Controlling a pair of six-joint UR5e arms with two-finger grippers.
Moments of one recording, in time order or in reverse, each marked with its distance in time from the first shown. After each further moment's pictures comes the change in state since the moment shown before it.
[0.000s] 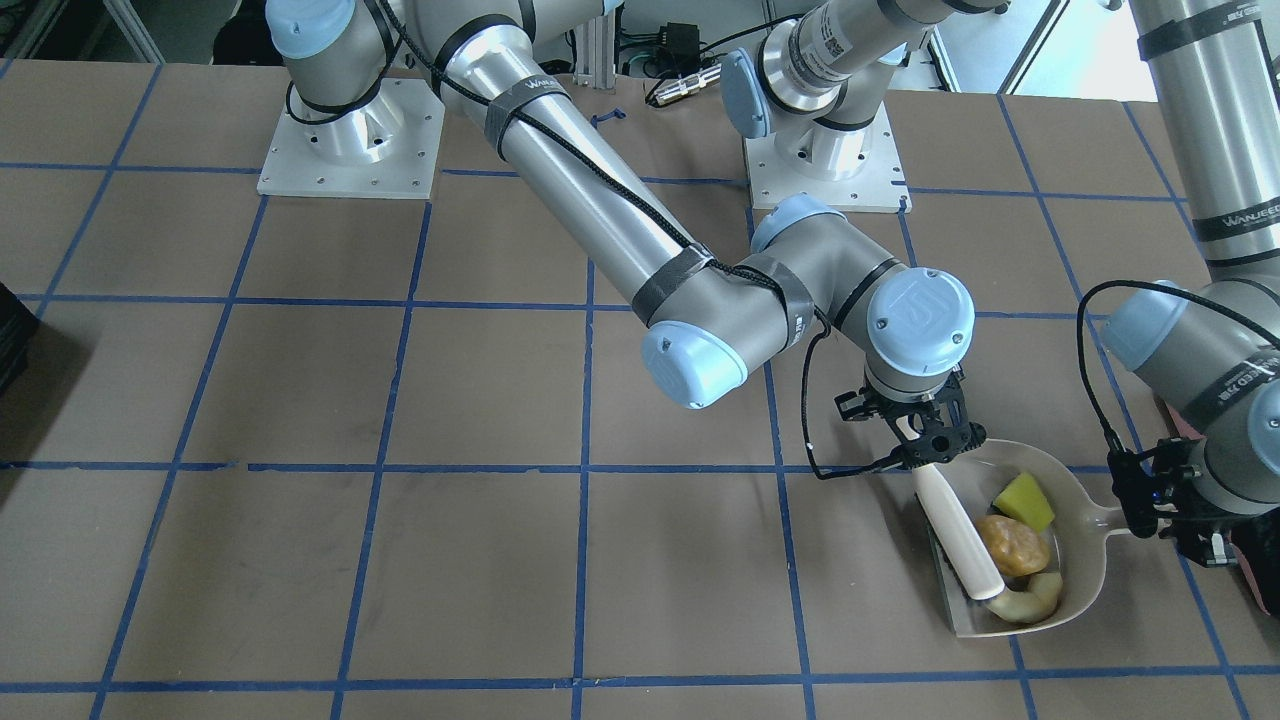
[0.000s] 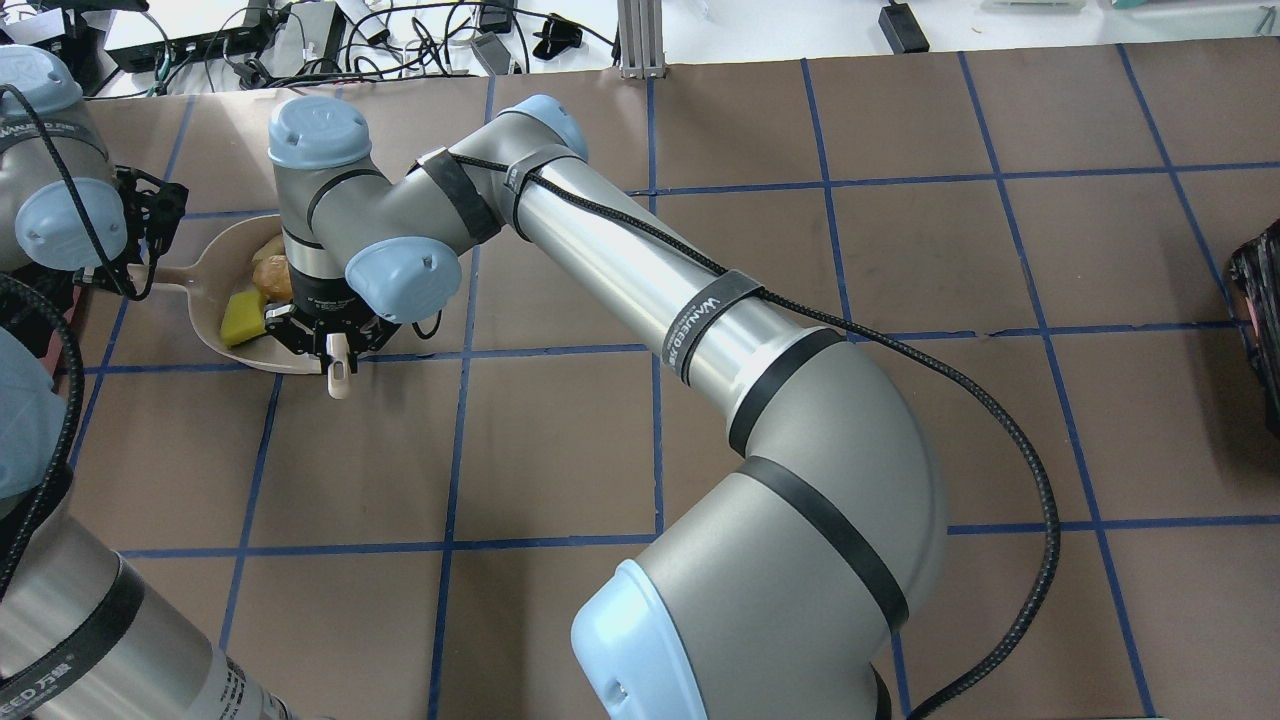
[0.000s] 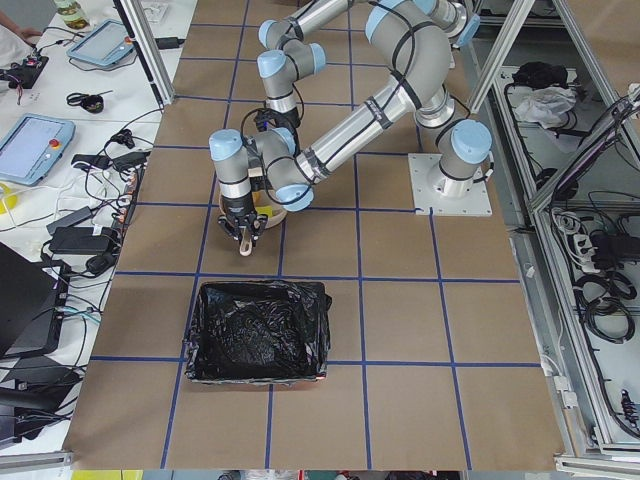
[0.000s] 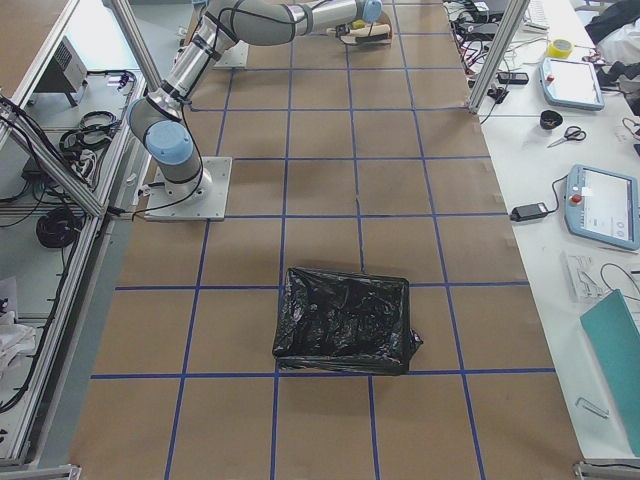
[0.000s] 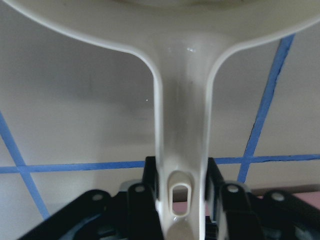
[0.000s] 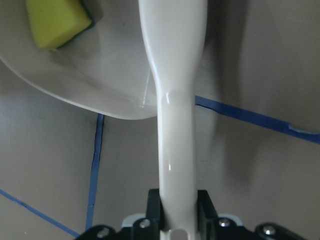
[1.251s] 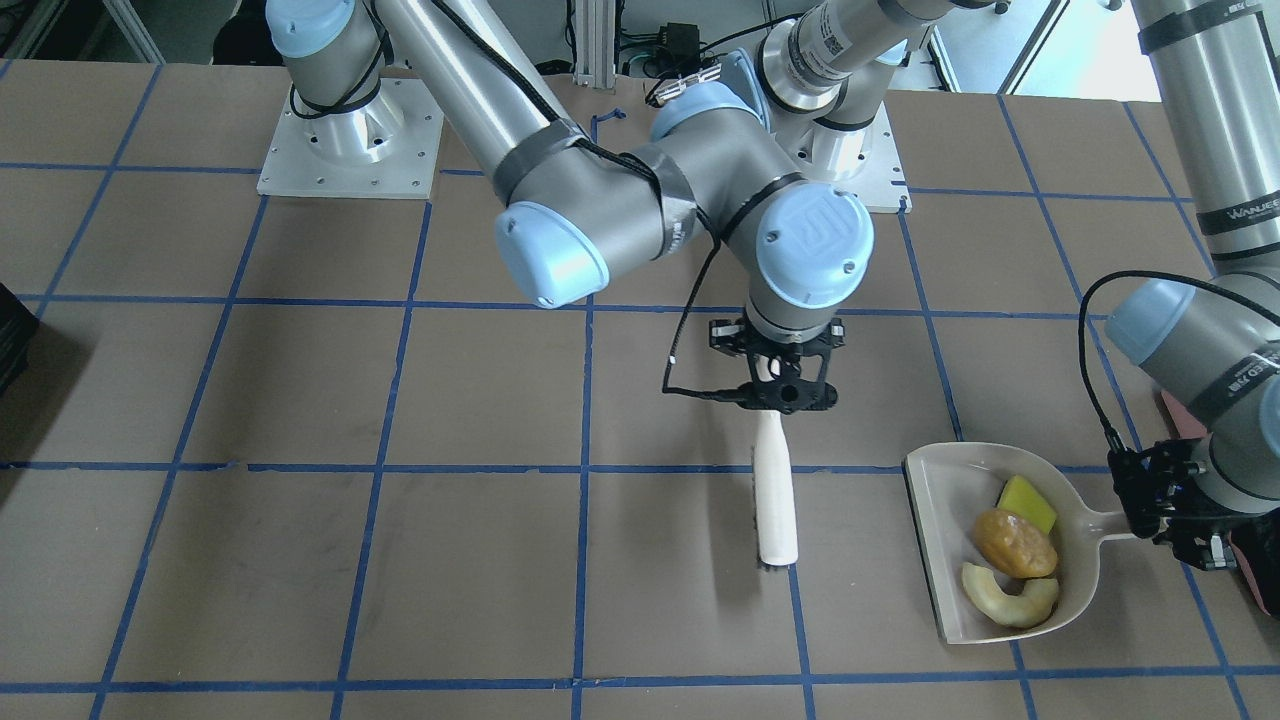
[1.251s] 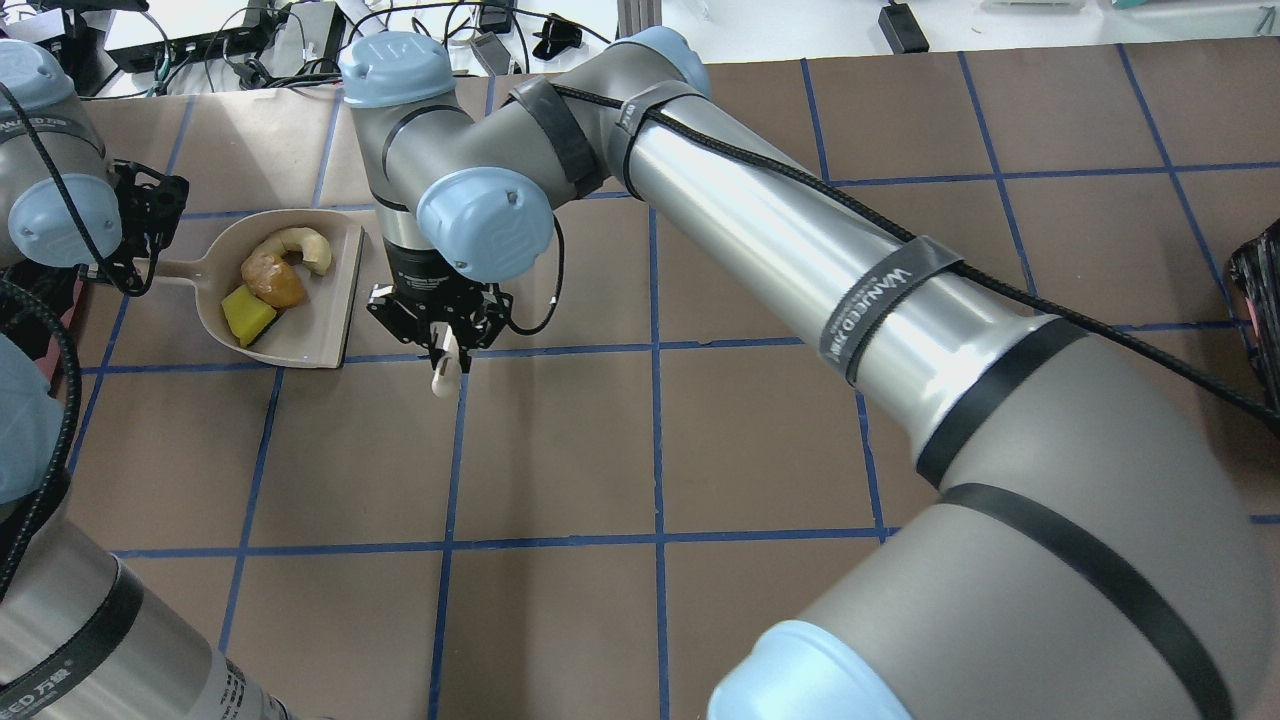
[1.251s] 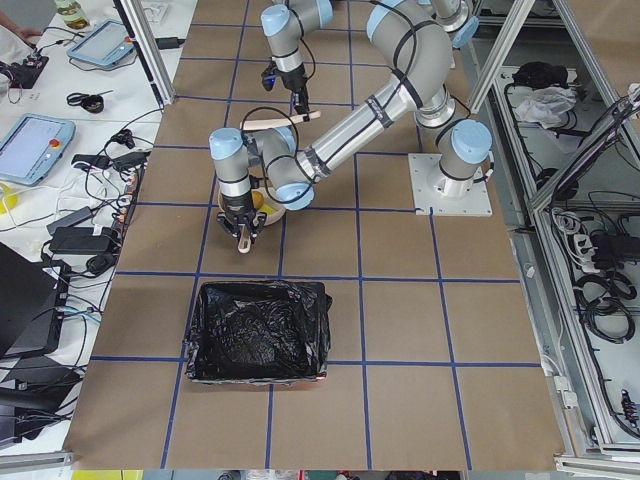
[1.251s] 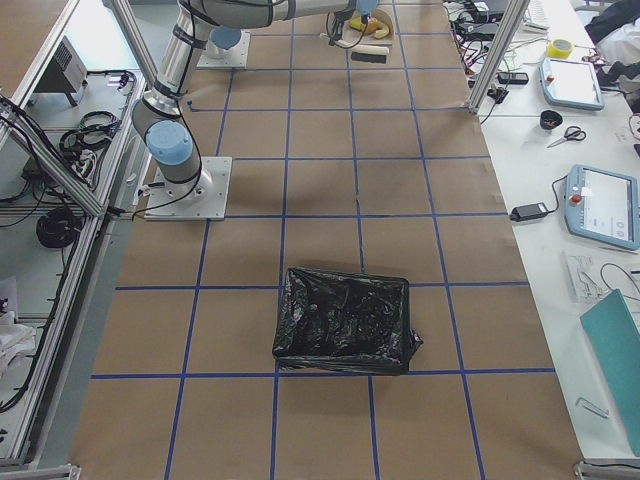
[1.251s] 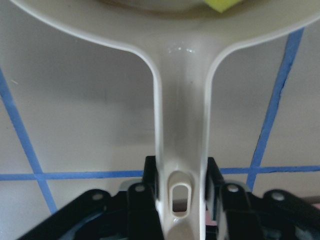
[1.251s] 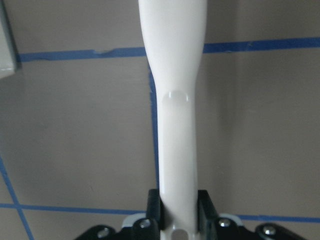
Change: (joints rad) left arm 0.002 0.022 0.003 -0.018 -0.085 0.003; right arm -0.112 -0.367 0.417 0.173 -0.141 0.194
